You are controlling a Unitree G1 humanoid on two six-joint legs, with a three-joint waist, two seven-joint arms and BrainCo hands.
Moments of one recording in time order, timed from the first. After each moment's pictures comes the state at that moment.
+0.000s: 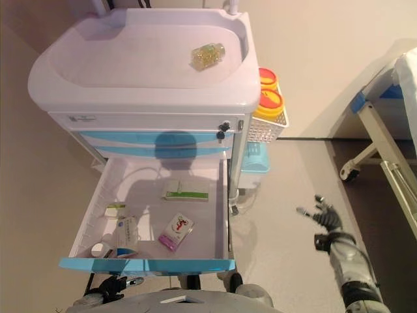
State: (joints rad) left arm 0.05 0.35 -0.13 1.16 -0.24 -0.06 -0.10; right arm 0.03 -0.41 0.03 0.87 0.29 -0.12 0.03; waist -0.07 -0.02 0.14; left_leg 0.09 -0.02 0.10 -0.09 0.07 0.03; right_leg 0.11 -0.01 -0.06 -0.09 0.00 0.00
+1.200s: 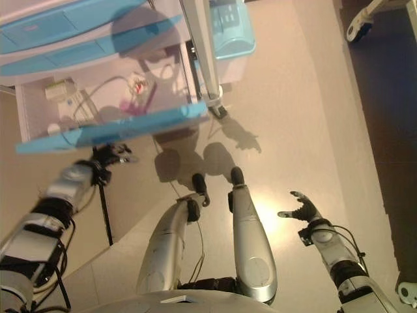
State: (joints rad) left arm -0.71 0.80 -0.30 0.89 -0.43 0.15 -0.19; right arm -0.13 -0.58 0.30 0.81 0.03 -0.14 -0.07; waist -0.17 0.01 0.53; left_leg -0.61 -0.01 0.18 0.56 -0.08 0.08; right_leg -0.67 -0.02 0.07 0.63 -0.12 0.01
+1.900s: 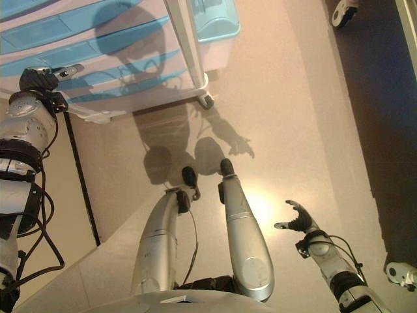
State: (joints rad) left arm -1.04 0.83 -0.26 1.07 -0.72 0.03 0.19; right arm -0.10 -0.55 0.39 0.83 0.02 -0.22 -0.13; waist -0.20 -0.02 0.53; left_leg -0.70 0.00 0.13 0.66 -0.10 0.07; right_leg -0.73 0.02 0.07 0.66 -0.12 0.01
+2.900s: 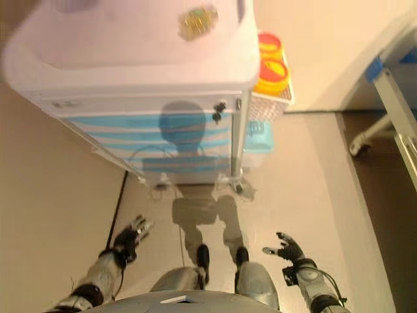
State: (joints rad) left arm 0.00 0.30 -0.11 1.03 -0.64 -0.14 -0.19; right arm 0.00 -0.32 0.21 1.07 0.11 -0.20 0.06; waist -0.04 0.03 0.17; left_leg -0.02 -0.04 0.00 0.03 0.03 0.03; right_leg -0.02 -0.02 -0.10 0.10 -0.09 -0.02
